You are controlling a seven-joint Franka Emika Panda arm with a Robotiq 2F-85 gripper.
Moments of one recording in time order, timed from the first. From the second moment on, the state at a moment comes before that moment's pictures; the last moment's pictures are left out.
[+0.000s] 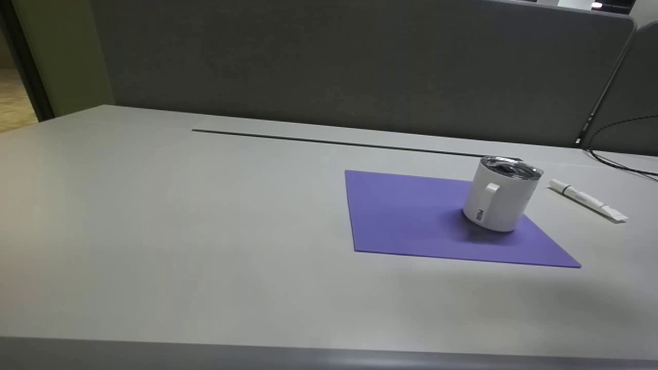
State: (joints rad) arm -0.16 -0.23 -0.19 -2.34 -0.11 2.28 -0.16
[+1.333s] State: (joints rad) arm -0.10 0.12 -0.10 -2.29 -0.02 2.37 -0.16
